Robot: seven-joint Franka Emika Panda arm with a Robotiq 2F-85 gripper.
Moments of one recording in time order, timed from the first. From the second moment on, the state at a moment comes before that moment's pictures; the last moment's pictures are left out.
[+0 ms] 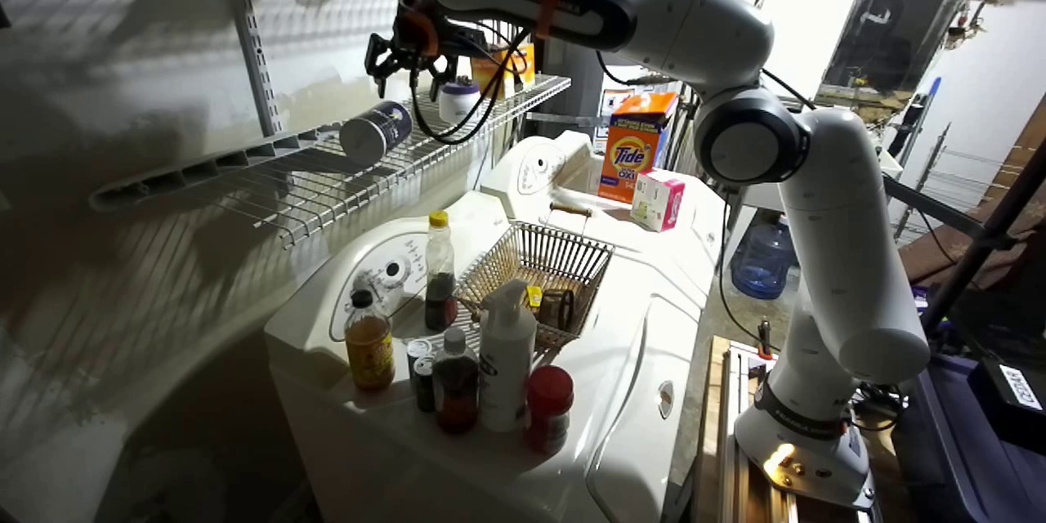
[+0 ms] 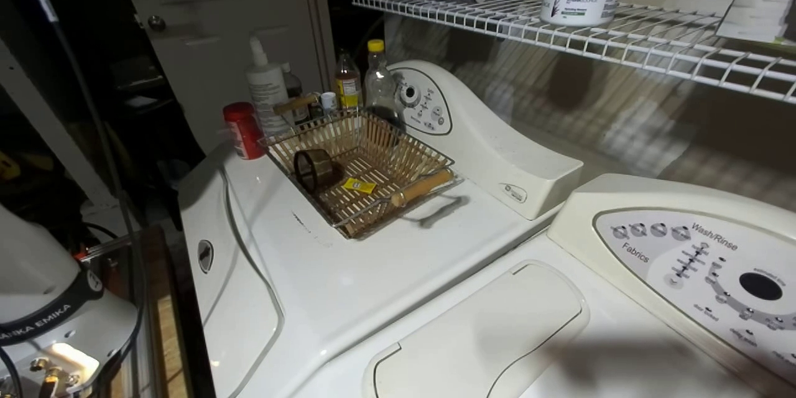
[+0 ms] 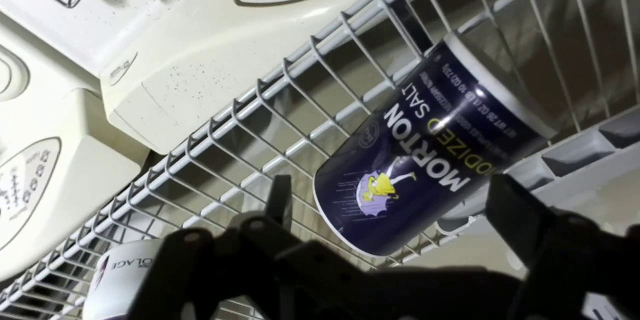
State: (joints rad) arm 0.12 0.52 -0.03 -0.80 -0.19 1.72 0.80
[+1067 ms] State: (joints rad) arm 0.06 0.60 -0.03 -0.80 -0.14 1.88 1.08
